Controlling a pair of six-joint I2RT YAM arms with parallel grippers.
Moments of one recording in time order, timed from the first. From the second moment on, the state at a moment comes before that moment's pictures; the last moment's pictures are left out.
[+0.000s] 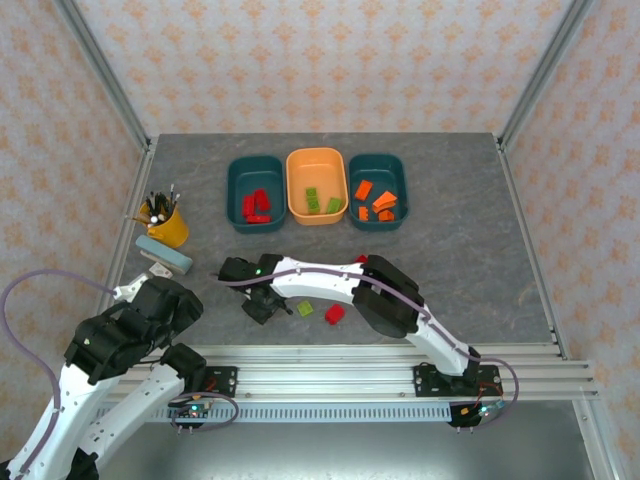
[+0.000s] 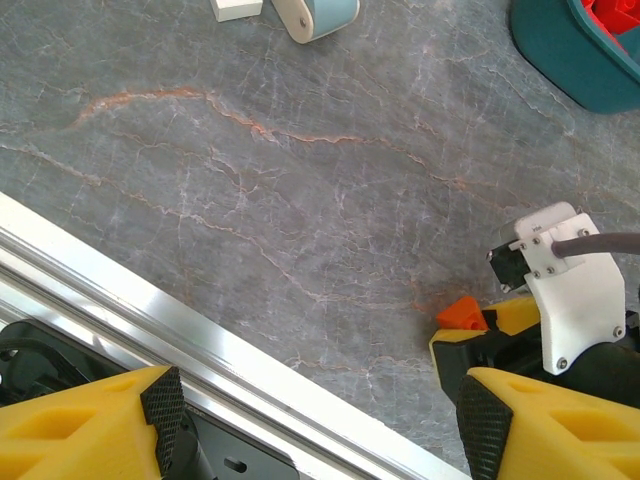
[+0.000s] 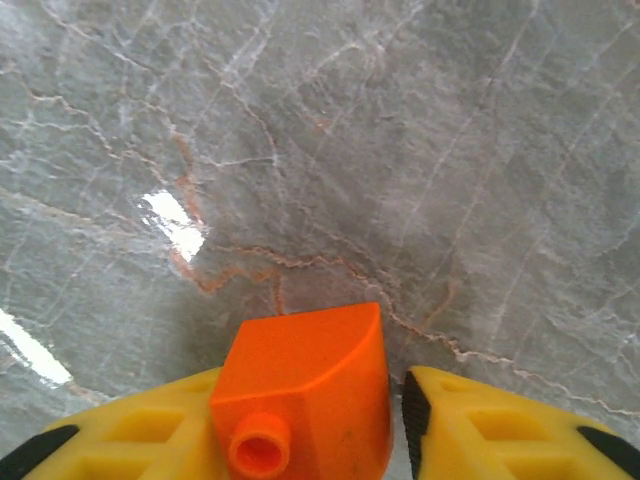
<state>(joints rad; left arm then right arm) -0.48 0.48 0.91 -1.54 -0.32 -1.15 1.21 2.29 1.86 -0.94 0.05 0.25</state>
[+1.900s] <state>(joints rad) -0.59 1.66 1.48 -0.77 0.05 -0.77 0.27 2.59 2.51 -1.11 0.10 0.54</state>
